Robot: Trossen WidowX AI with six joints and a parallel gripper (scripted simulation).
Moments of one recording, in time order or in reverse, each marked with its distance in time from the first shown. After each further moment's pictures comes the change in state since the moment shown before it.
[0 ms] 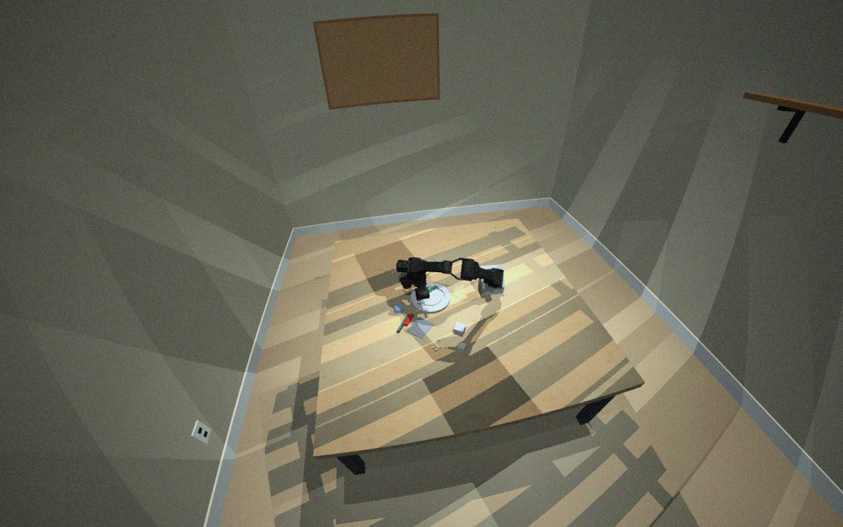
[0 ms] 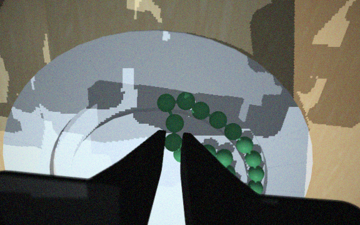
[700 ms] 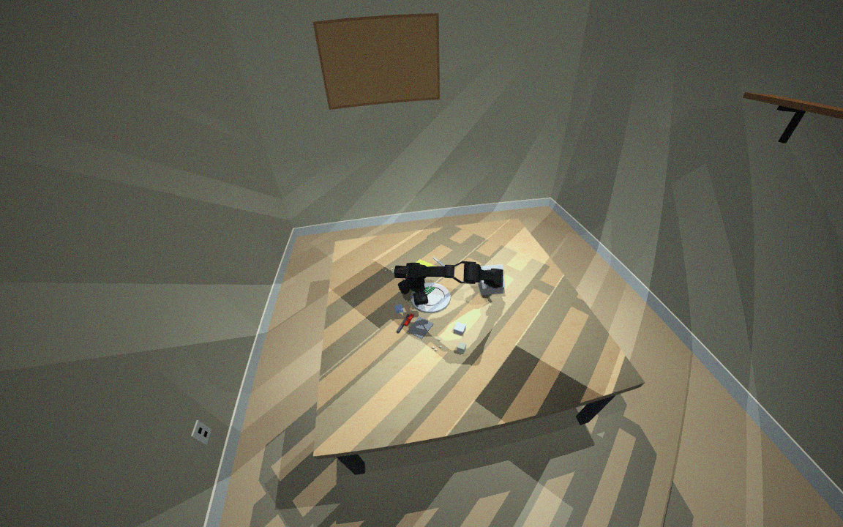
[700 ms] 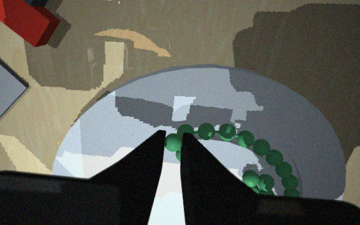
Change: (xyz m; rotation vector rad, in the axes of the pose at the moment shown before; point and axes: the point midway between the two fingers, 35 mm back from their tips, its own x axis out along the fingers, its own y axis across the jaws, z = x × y) arm 0.001 0.030 0.014 -0.012 -0.008 -0.002
